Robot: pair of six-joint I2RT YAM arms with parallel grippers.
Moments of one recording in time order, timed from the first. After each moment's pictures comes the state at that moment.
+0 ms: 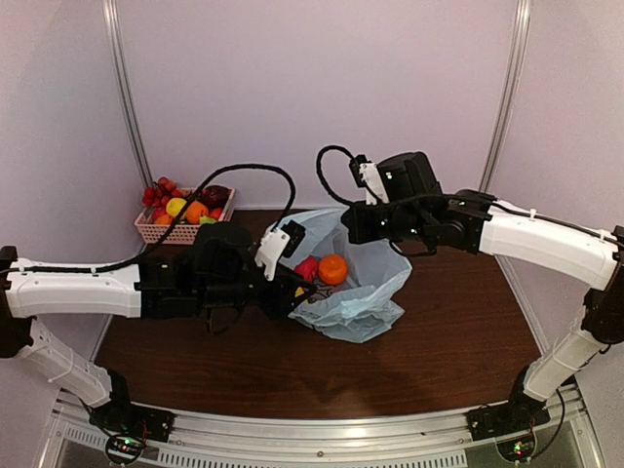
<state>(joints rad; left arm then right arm) -1.10 1.34 0.94 -0.06 -0.08 -0.24 0.88 1.54 1.41 -0.36 0.20 0.37</state>
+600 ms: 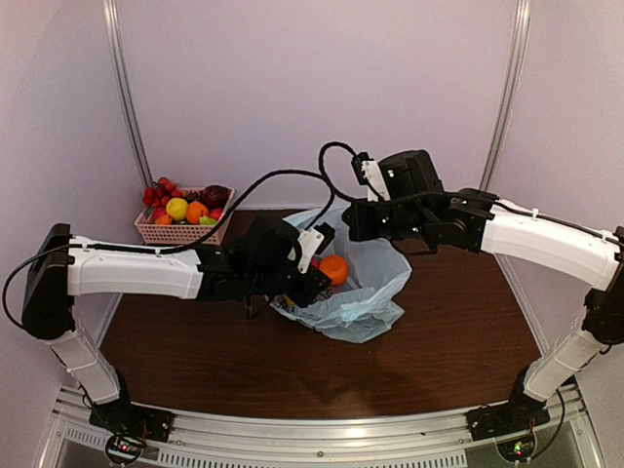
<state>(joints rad) -1.03 1.67 1.16 -0.08 -0.11 -0.14 0.88 1.53 1.40 -0.36 0.20 0.39</state>
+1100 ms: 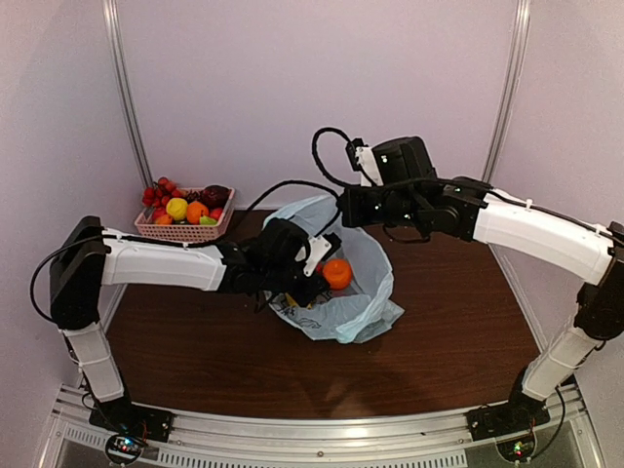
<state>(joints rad) -0.96 1.81 1.23 -0.10 -0.06 0.01 0.88 1.59 1.52 -0.37 0.23 0.37</state>
